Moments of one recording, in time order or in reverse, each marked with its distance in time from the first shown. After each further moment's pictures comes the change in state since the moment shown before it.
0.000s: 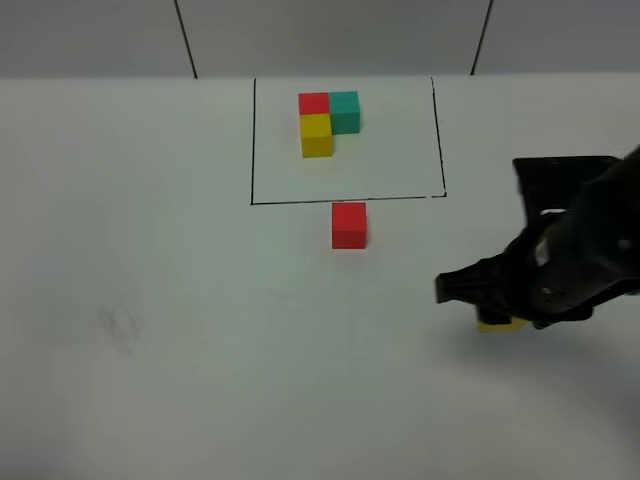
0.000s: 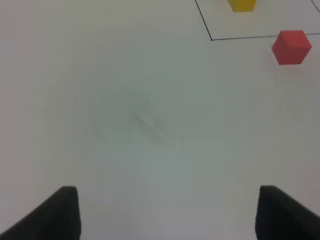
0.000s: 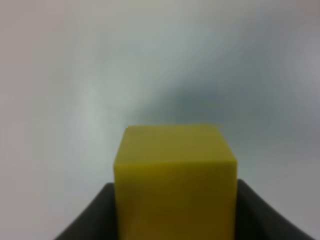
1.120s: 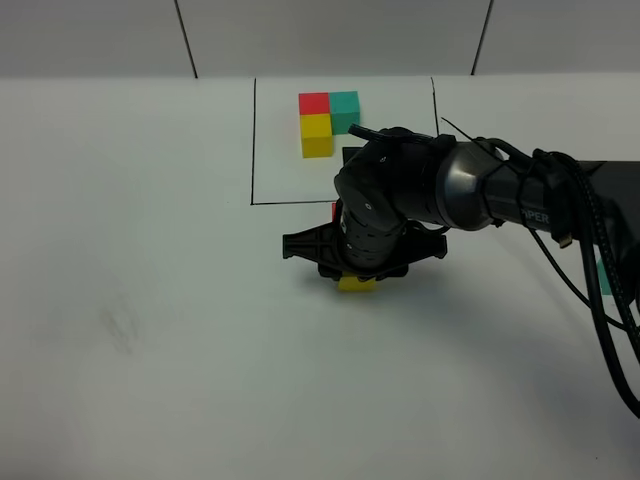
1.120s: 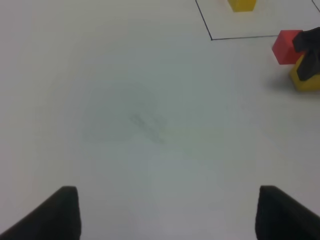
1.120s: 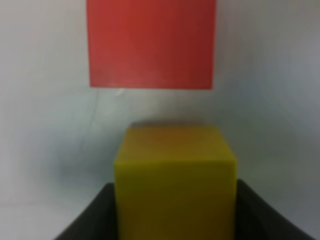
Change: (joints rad) left arm 0.000 0.000 0.000 0.000 0.000 0.000; right arm 0.112 0.598 -0.523 -0.043 -0.067 0.199
